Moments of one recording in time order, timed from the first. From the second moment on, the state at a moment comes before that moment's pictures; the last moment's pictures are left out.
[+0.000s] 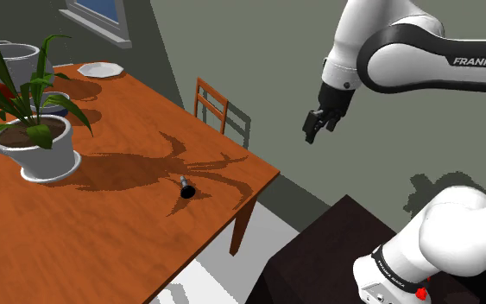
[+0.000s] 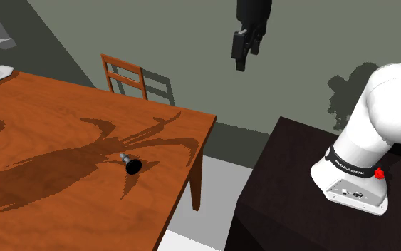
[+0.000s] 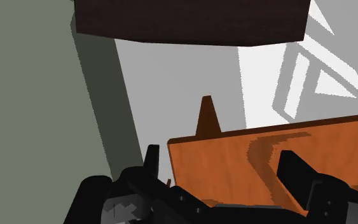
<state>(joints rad) 0.05 -0.61 0.17 -2.40 -0.04 1.77 0.21</state>
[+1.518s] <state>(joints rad) 0.15 0.26 0.38 -1.88 -0.16 1.99 0.61</state>
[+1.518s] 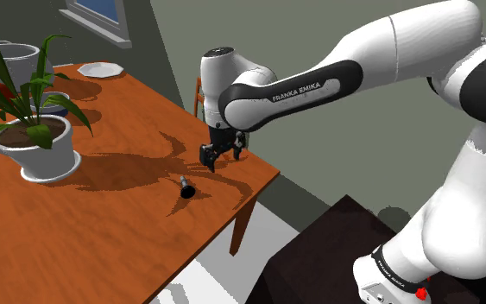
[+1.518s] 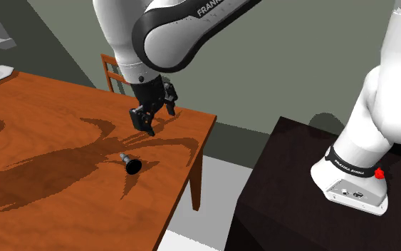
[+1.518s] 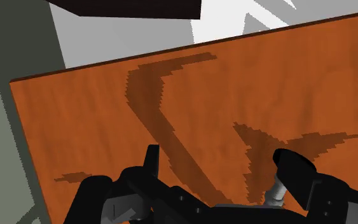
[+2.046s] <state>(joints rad) 0.26 0.60 0.36 -1.52 -0.23 1.93 0.69</state>
